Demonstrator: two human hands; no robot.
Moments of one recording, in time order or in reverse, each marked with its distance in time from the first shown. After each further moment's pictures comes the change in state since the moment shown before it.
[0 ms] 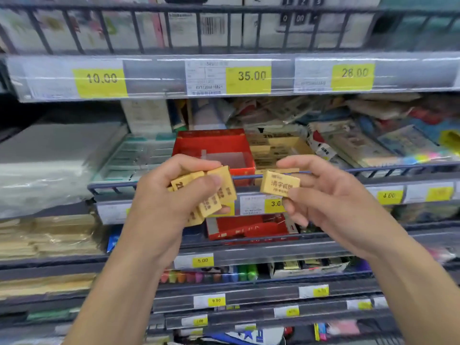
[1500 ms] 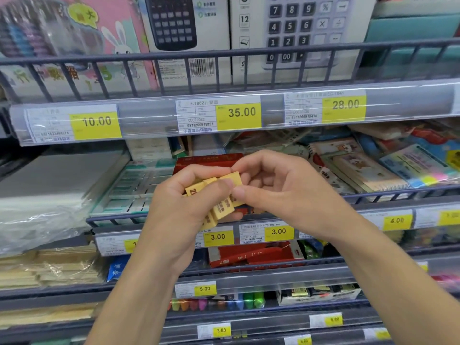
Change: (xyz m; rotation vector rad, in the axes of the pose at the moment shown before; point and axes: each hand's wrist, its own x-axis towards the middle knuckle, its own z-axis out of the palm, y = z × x) left_hand 0.029 0.011 0.026 -0.030 0.016 -0.084; right_hand 0.056 -0.034 0.028 -0.404 -0.032 -0.228
